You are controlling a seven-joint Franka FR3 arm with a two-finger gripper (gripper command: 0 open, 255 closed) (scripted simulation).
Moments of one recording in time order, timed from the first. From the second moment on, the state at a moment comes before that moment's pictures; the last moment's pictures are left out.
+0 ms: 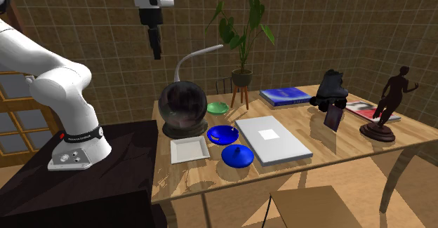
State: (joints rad) arm 0.00 -0.74 -0.04 -2.38 0.03 1.68 -0.05
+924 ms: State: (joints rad) arm 0.00 -0.34 -0.10 -2.35 0.02 2.00 -0.14
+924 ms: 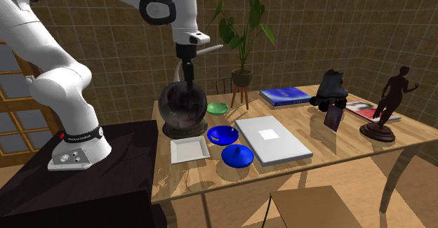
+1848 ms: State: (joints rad) arm -0.02 0.21 -0.13 -2.08 0.09 2.22 -0.25
